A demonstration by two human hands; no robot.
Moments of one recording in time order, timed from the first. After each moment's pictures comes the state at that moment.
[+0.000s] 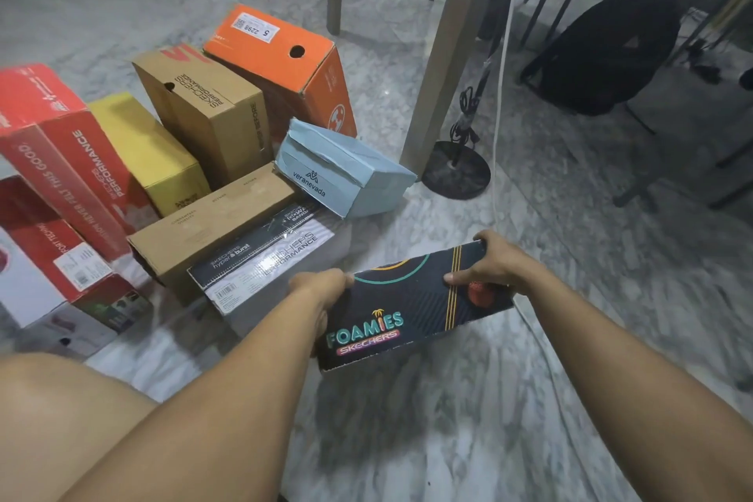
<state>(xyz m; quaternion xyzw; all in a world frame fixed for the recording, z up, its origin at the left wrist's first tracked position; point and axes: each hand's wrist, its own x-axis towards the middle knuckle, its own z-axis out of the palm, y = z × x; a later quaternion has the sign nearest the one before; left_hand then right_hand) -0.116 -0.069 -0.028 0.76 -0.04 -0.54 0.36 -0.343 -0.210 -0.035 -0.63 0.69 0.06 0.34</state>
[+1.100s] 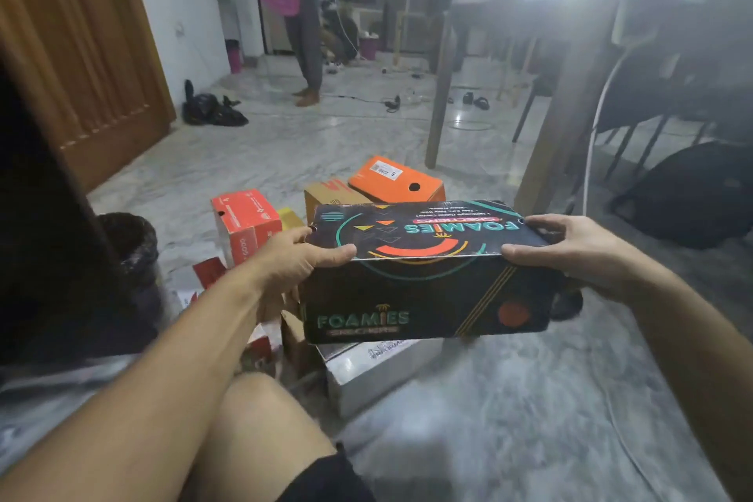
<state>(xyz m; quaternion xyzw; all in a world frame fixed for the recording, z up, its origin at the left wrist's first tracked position) 0.033 0.041 0.142 0.68 -0.28 -0.43 0.52 -0.257 -0.125 0.182 -0.74 0.45 -0.20 0.46</state>
